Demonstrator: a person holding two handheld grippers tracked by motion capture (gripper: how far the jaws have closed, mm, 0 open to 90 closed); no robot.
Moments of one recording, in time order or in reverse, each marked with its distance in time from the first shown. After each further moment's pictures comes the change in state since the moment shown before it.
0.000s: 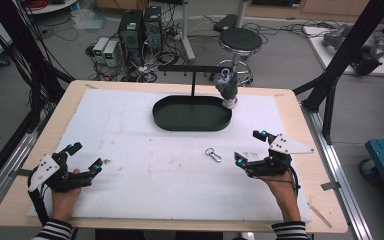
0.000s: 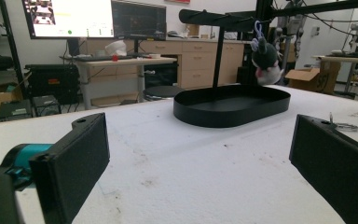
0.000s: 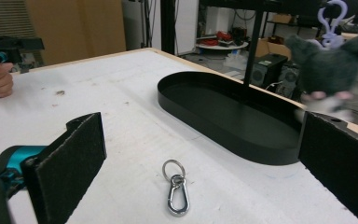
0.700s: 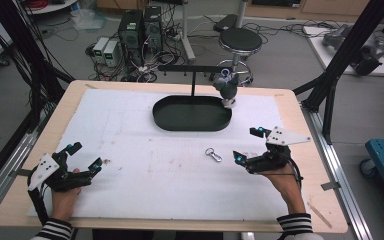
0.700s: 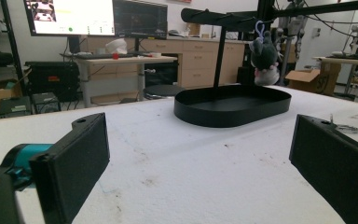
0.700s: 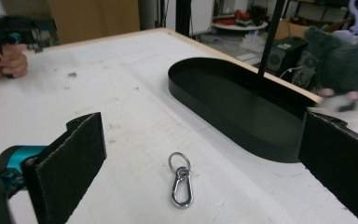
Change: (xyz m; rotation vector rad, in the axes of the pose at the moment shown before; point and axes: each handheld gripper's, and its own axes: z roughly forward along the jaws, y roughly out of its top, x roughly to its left) left arm 0.001 0.000 0.000 0.005 0.003 -0.015; right arm -0.008 0.016 0.007 0.098 0.066 -0.029
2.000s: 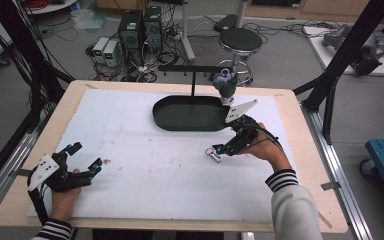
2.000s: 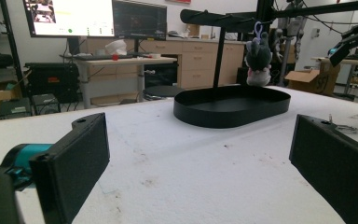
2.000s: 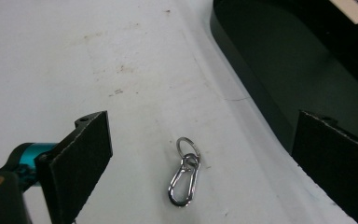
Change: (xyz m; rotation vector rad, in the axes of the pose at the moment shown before) left arm 0.000 0.000 0.000 -0.006 -0.002 0.003; right arm -0.021 0.045 0.090 0.450 0.245 -0.156
